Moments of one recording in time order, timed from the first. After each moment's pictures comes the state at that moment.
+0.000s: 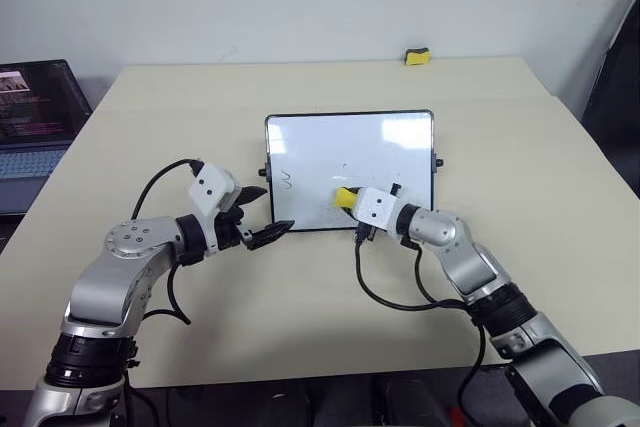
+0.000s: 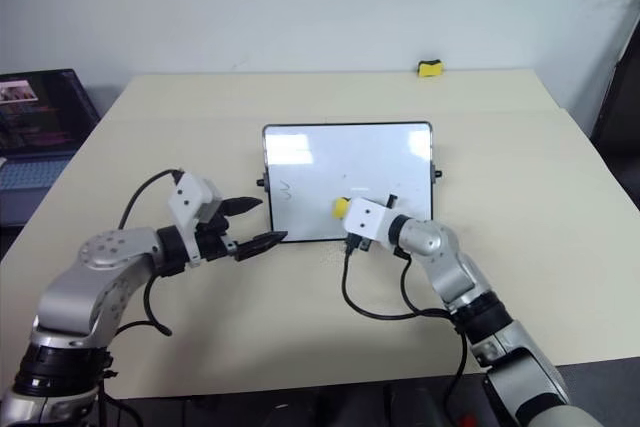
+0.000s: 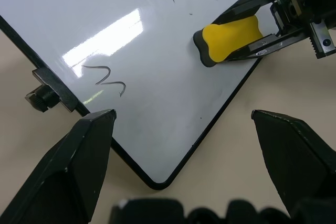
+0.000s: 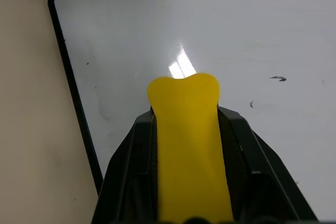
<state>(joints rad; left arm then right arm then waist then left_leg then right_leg) -0.27 0.71 0.08 -0.23 -0.42 0.57 -0.83 -0.57 -0.31 0.39 0.16 -0.30 0.05 0.58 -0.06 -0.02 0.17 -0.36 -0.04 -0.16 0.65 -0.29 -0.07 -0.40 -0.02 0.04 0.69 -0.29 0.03</state>
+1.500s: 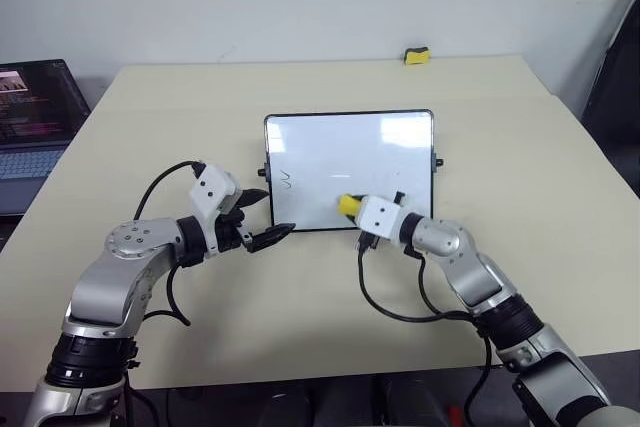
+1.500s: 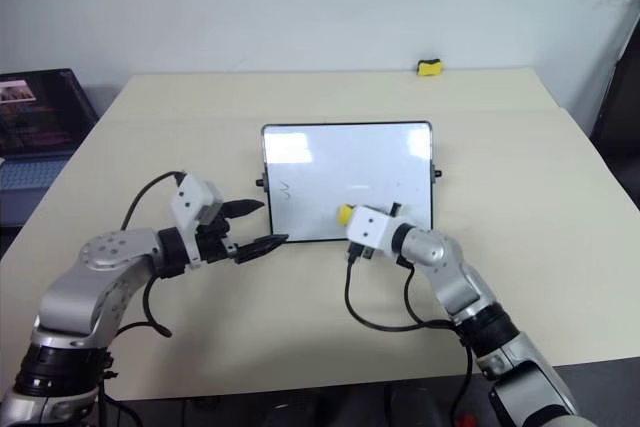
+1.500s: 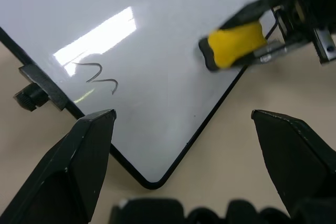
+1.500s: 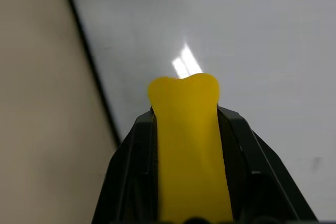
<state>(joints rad) -0.27 0.71 0.07 -0.23 -0.41 0.56 -0.86 -0.50 -0.35 0.43 0.08 -0.31 0.08 0.59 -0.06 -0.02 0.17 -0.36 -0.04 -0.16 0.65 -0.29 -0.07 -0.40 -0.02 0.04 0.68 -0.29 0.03</state>
